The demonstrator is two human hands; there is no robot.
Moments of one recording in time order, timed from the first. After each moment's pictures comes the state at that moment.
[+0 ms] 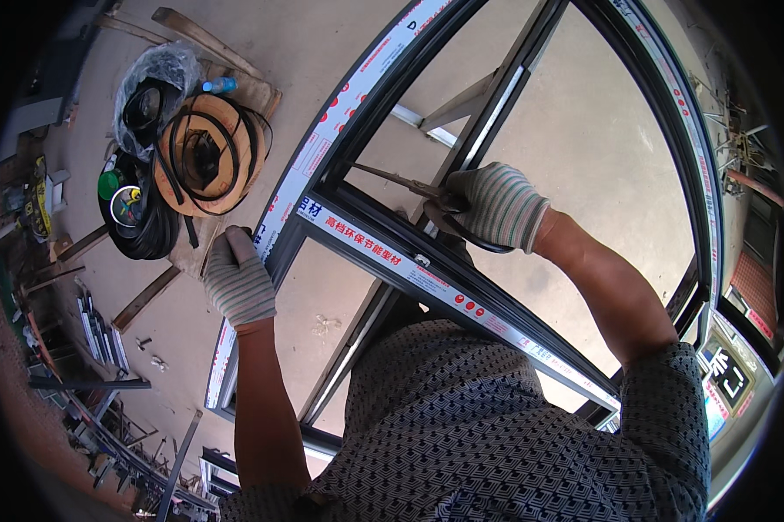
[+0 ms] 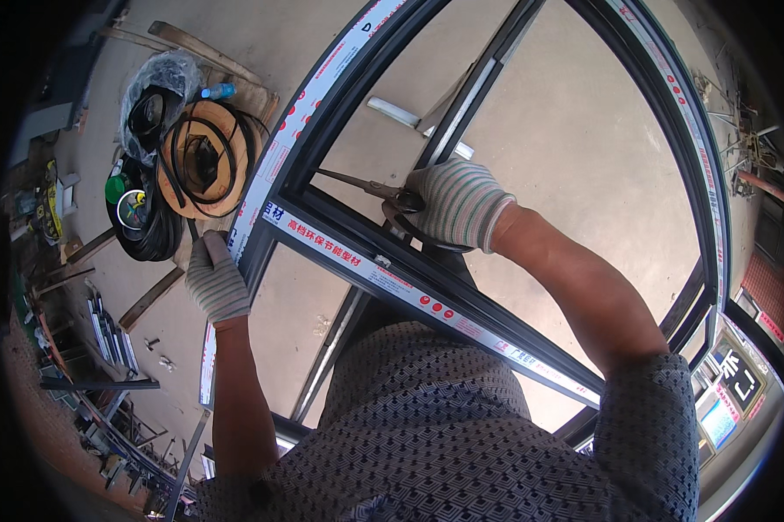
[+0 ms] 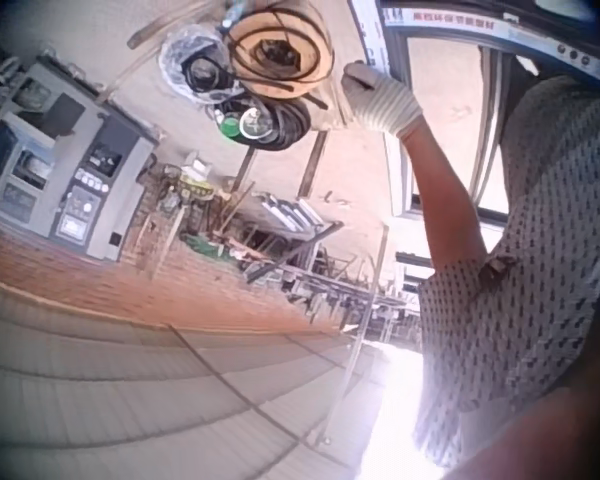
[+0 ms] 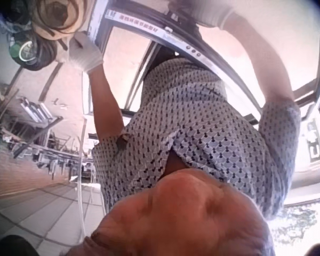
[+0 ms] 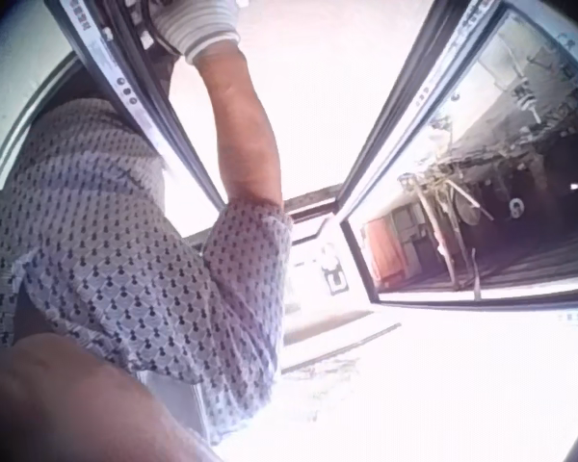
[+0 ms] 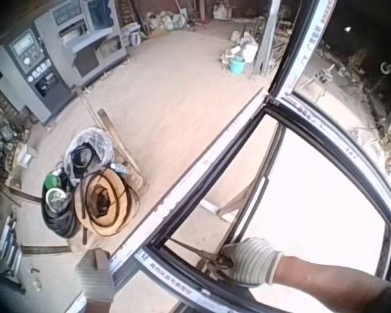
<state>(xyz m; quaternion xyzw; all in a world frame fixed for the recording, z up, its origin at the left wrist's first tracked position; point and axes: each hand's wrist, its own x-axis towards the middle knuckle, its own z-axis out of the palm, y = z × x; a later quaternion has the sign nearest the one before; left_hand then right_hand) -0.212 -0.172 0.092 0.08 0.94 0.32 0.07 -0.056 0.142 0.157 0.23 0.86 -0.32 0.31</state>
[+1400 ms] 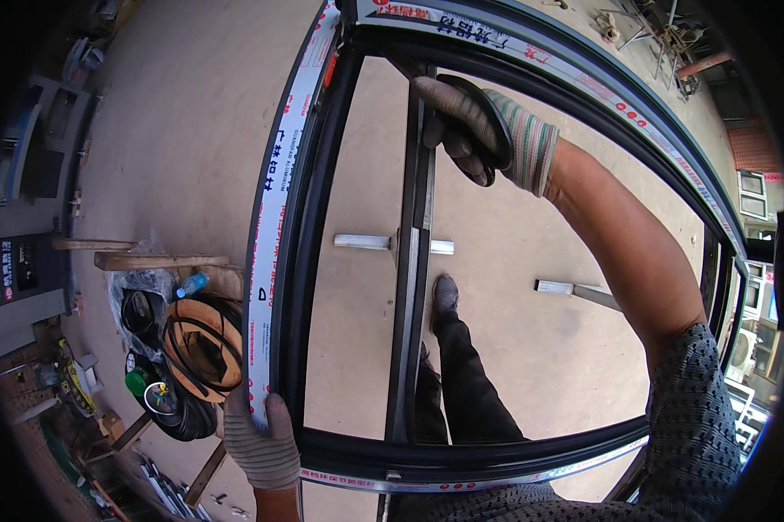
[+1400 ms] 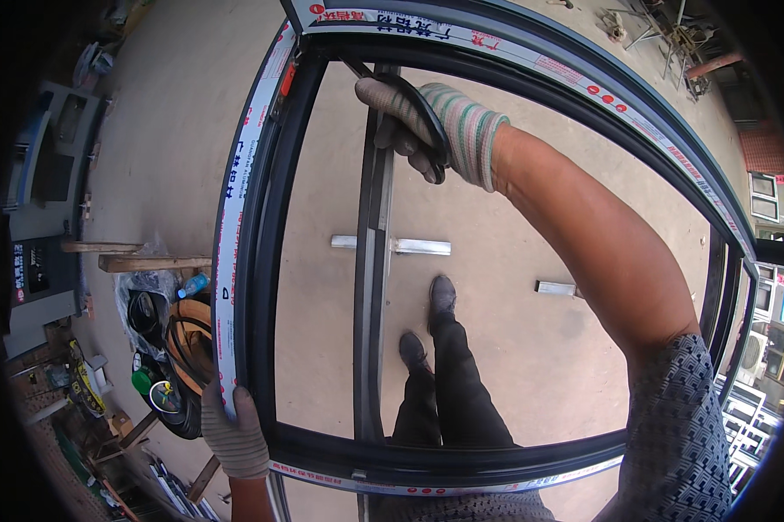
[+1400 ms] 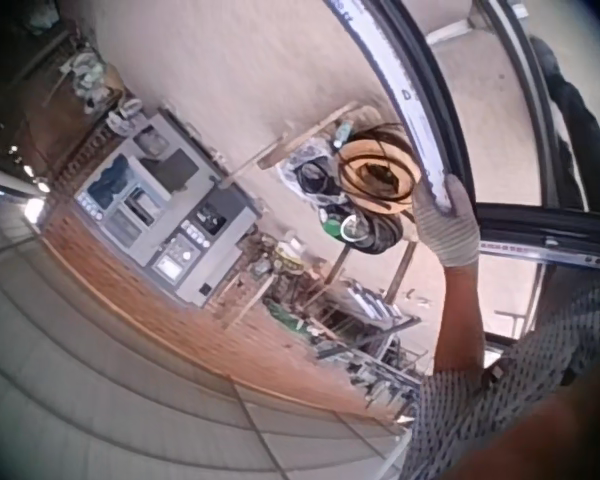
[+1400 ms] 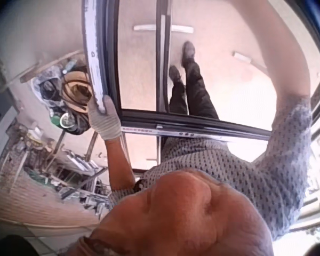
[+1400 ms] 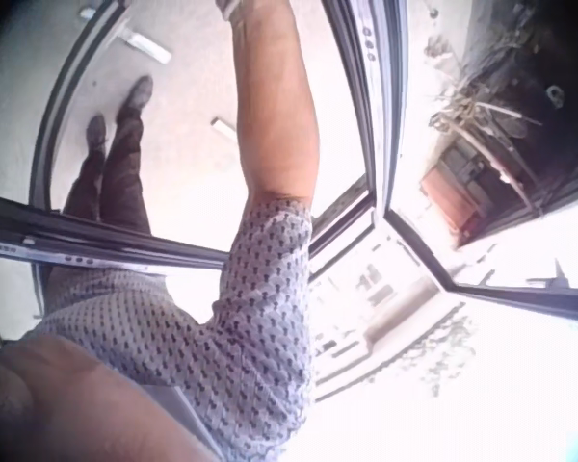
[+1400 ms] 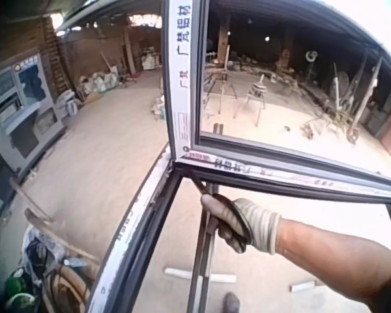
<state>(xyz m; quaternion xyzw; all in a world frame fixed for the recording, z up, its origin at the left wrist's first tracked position) -0.235 -0.018 0.113 0.32 0.90 0.28 0.12 -0.079 0.399 0.155 0.46 0.66 -0.59 -0.08</state>
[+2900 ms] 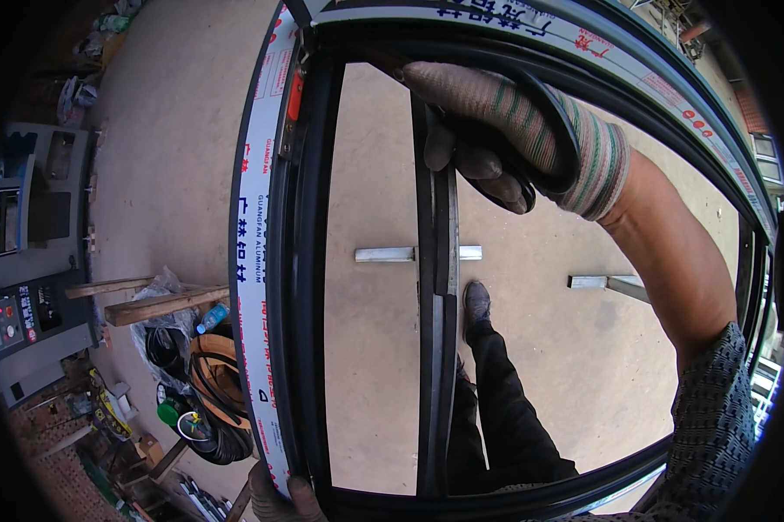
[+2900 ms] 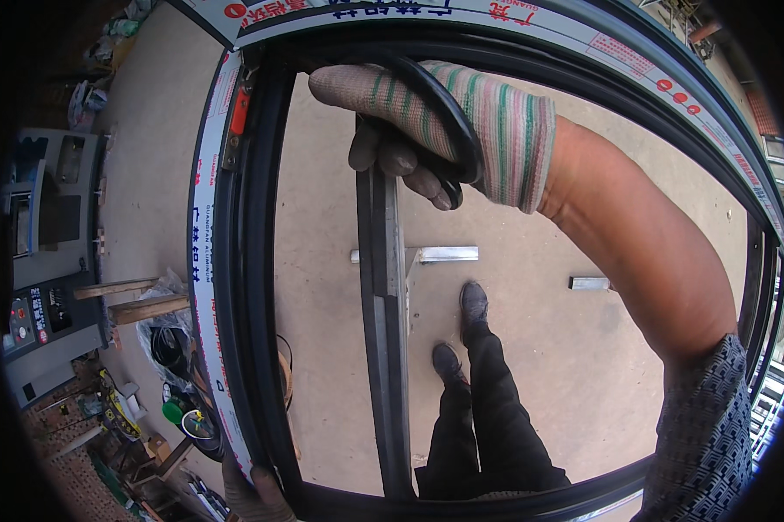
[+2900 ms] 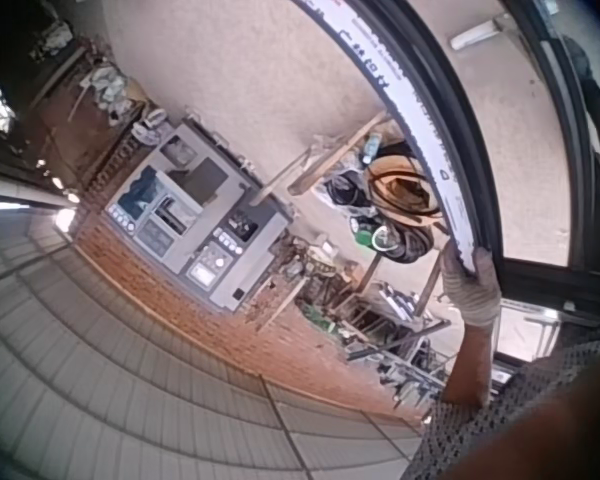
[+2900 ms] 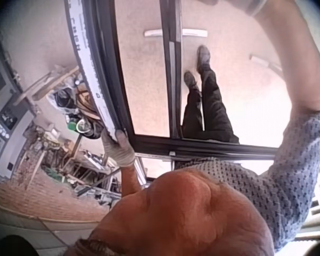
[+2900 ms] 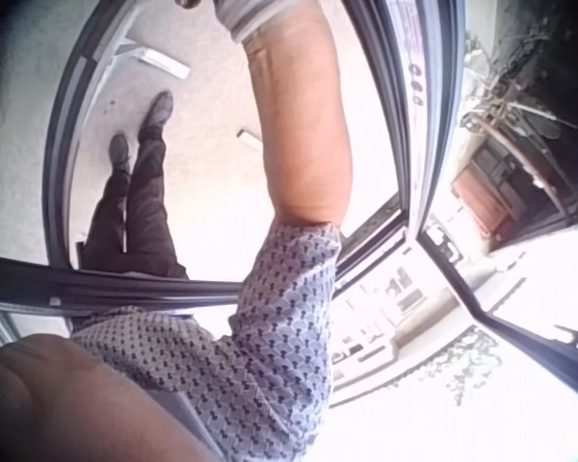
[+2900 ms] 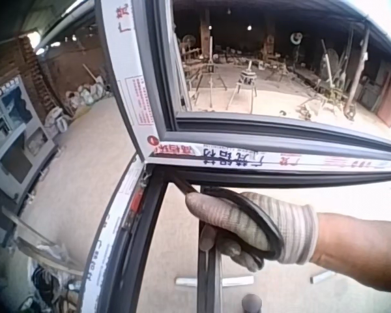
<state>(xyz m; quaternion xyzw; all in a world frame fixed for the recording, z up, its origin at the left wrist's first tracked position) -0.229 -0.008 0.132 0.28 0.90 0.28 0.18 -0.083 0.425 0.144 0.40 0.68 -0.60 -0.16</state>
